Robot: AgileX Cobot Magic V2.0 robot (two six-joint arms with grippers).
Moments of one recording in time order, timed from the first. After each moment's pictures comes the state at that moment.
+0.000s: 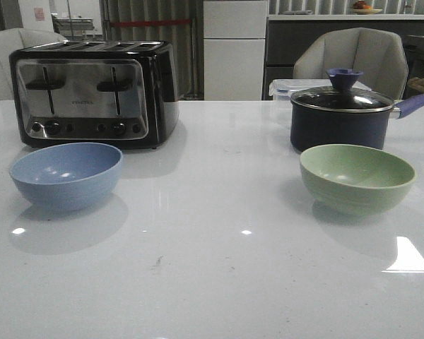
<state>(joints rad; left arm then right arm) -0.07 0.00 0.00 -0.10 -0.05 0.13 -0.02 -0.01 0.03 0.00 -0.03 0.04</state>
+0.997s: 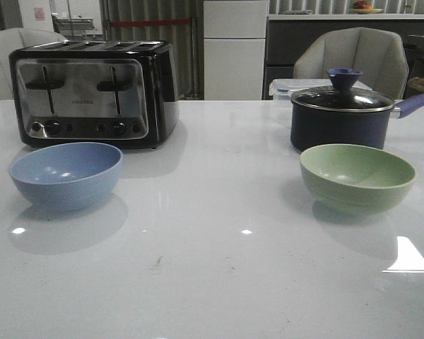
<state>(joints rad) -0.07 0.55 -0.61 -0.12 0.54 0.13 -0.02 0.54 -0.61 0.00 0.61 0.04</state>
